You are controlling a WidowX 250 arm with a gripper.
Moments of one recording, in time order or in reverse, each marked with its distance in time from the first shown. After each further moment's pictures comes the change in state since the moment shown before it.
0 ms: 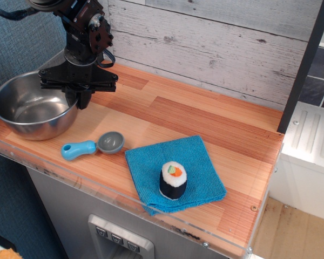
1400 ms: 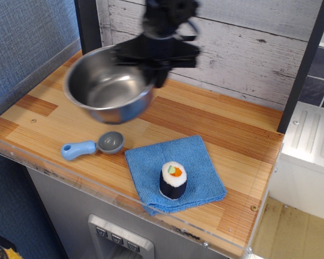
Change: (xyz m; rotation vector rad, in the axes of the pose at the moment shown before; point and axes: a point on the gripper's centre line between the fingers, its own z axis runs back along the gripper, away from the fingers) arm -0.020 -0.109 0.101 -0.201 -0.118 -0.081
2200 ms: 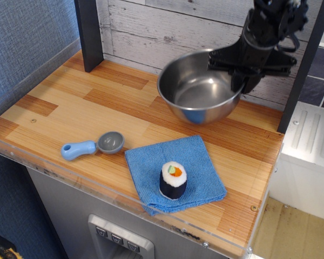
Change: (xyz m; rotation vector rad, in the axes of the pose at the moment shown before) arm -0.002 -0.105 -0.028 -0.073 0.020 -0.132
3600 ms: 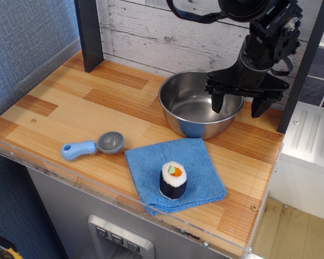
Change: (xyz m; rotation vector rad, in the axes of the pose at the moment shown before) arm -0.018 -0.003 -0.025 0.003 0.093 -0.020
